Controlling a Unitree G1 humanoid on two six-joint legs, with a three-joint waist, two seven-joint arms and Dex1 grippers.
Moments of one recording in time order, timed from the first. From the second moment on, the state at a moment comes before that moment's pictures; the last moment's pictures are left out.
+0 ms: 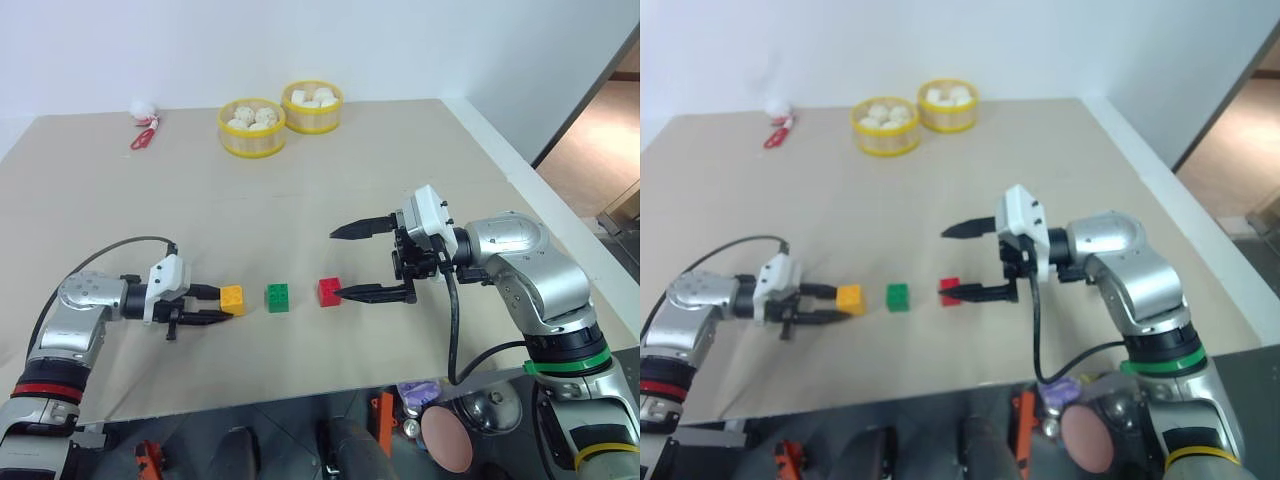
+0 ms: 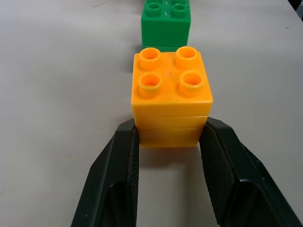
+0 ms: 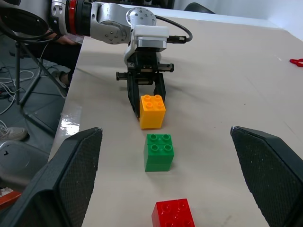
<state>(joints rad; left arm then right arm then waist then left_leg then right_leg) -0.41 0.73 -0.03 0.37 -0.31 -0.08 -1.47 -0.66 -0.66 0.13 -0.20 0.47 0.45 1.25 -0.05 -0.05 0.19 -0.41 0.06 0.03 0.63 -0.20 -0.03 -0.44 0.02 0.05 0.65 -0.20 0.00</state>
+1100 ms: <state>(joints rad) -0.44 0.72 -0.04 0.49 -0.28 -0.16 -1.49 -0.66 -0.66 0.13 -0.20 0.47 0.45 1.24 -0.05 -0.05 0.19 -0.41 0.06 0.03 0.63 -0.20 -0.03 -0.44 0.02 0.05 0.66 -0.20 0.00</state>
